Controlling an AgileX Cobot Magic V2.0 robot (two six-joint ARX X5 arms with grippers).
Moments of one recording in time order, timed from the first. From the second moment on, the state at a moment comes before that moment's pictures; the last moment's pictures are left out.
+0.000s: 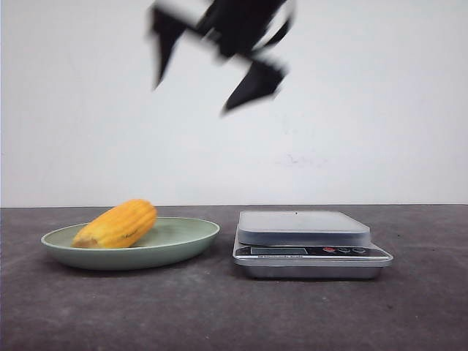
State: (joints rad) left arm -0.38 0.18 1.23 -1.42 -0.29 -0.40; right arm 0.67 1.70 1.48 -0.30 -0.03 0.40
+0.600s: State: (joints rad) left arm -0.38 0.18 1.22 -1.37 -0.29 -0.37; right arm 0.25 0.85 1.49 -0.95 -0.02 0.17
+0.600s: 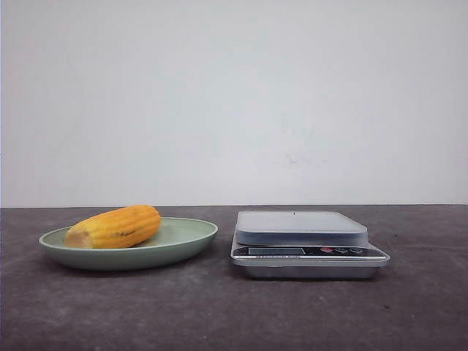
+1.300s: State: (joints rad) left arm -0.38 0.18 0.99 -1.17 -0.18 -0.38; right arm 0.25 0.38 1.09 -1.06 0.03 0.16
